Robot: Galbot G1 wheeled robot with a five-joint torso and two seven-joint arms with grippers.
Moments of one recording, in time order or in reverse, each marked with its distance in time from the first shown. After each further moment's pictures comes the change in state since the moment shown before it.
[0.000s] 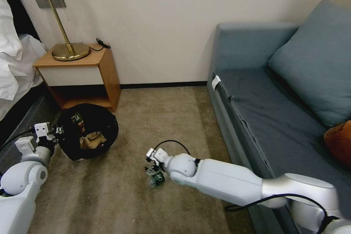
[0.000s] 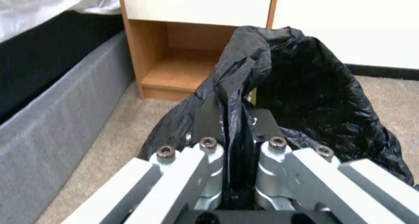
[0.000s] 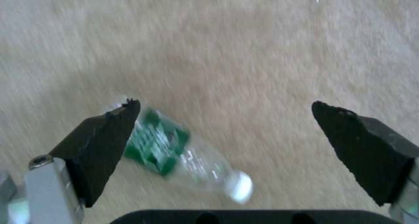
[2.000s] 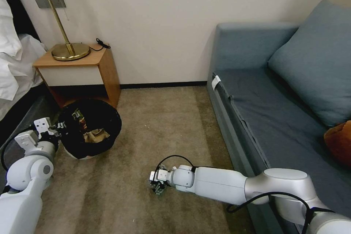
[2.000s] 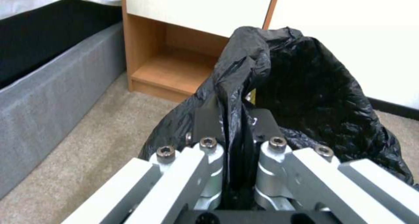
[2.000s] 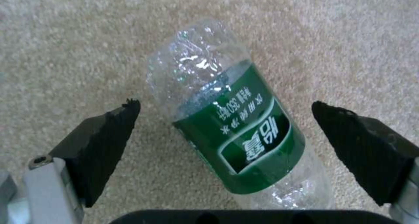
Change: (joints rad) left arm -0.016 -0.048 -0.010 -0.122 -0.127 0.089 -0.138; right arm 0.039 0.205 -0.239 -0.406 -0.194 0.215 -0.280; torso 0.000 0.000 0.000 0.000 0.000
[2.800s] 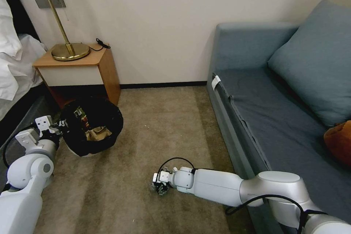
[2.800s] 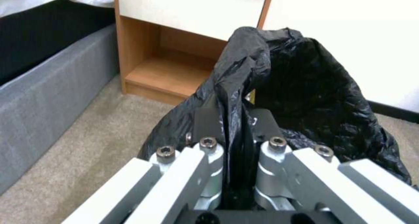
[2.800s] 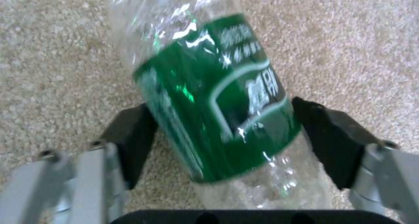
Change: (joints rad) left arm -0.009 0.006 0.010 0.010 -0.009 -0.012 0.015; right arm -0.024 0.033 0.004 -0.088 -0.004 0.012 -0.013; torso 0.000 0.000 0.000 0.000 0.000
